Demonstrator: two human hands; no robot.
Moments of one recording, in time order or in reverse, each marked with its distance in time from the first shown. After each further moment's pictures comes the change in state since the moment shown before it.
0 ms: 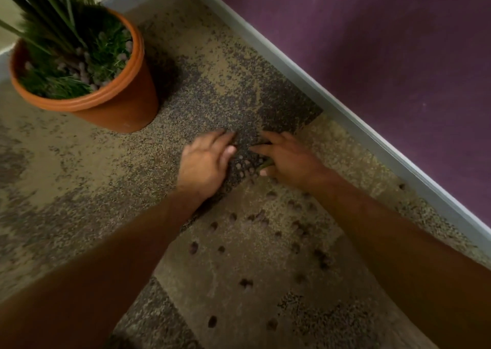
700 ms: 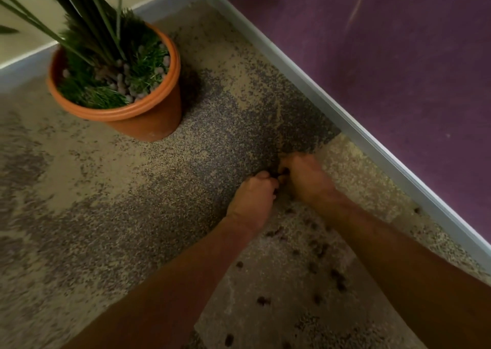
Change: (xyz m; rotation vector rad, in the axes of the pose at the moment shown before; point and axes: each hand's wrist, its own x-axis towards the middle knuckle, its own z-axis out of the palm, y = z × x) left_hand -0.013 0.057 0.010 -0.179 -0.287 -0.011; right_hand 0.009 -0.020 0.002 0.391 0.216 0.269
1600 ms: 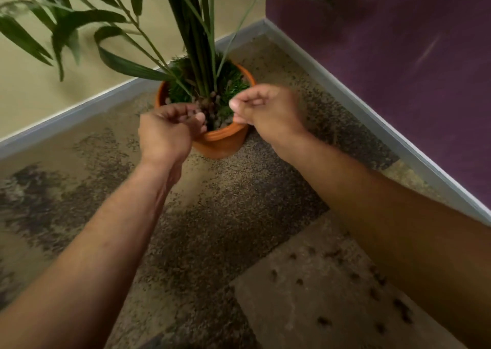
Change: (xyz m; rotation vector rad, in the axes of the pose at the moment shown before) left_hand -0.050 -0.114 -0.231 -0.979 0.793 -0.431; right_hand 0.042 -0.235 -0.009 0.909 0.052 -0.209
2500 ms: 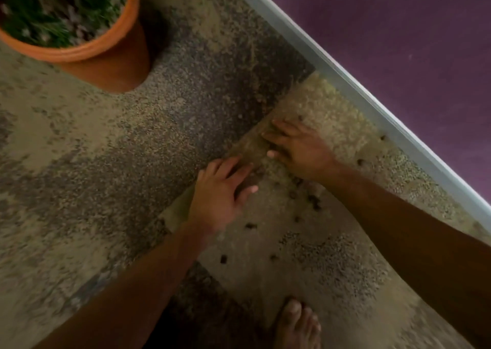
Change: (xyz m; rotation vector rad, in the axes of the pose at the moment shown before) left_hand -0.199 -0.175 0.080 0.969 -0.730 0.655; right_hand -0.164 0.157 -0.206 -1.303 -0.321 0.012
